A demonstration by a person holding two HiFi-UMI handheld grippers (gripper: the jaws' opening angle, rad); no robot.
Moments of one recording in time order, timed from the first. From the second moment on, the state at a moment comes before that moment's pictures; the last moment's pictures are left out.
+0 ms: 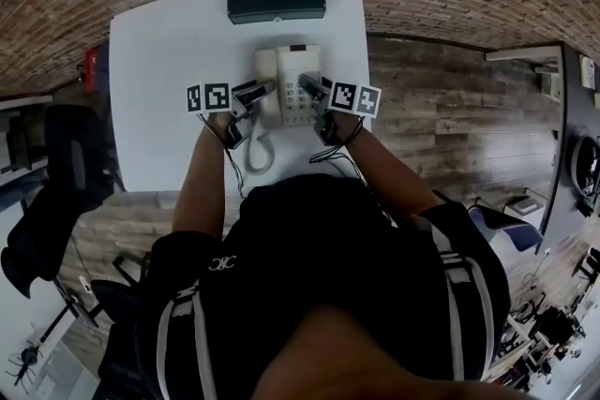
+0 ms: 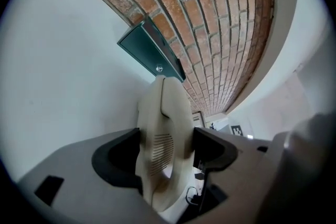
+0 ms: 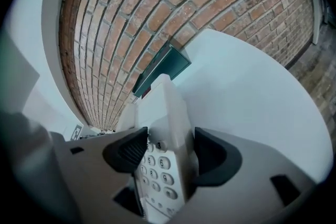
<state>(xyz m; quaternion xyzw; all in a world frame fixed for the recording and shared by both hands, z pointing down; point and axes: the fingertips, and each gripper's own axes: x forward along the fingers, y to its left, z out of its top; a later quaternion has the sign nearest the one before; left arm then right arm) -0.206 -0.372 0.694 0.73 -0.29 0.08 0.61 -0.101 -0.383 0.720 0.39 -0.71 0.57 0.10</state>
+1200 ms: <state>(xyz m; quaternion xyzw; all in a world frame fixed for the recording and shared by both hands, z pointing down) -0.254 -0.337 0.391 0.78 -0.62 0.05 0.07 -0.059 -0.378 0.395 0.55 -0.83 0.07 -0.06</state>
